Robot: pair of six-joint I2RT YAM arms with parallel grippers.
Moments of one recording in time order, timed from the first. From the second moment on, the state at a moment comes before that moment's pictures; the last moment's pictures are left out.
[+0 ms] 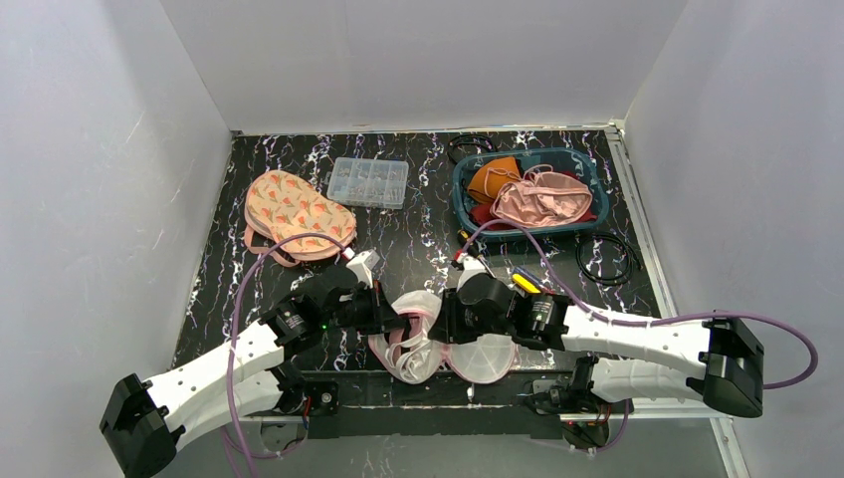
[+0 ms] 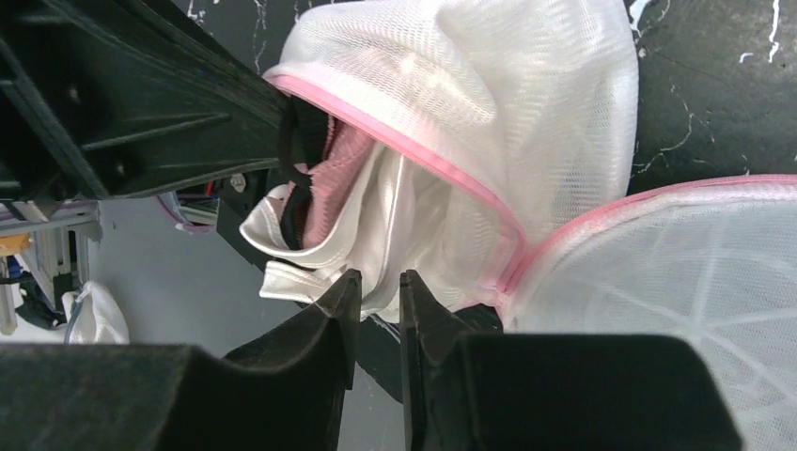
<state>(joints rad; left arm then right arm) -0.82 0.81 0.46 -0.30 0.23 -0.84 1.22 1.09 0.70 -0.30 0.04 0.94</state>
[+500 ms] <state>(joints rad) -0.82 0.81 0.46 -0.30 0.22 -0.86 1.22 1.13 0.75 -0.30 0.08 0.97</state>
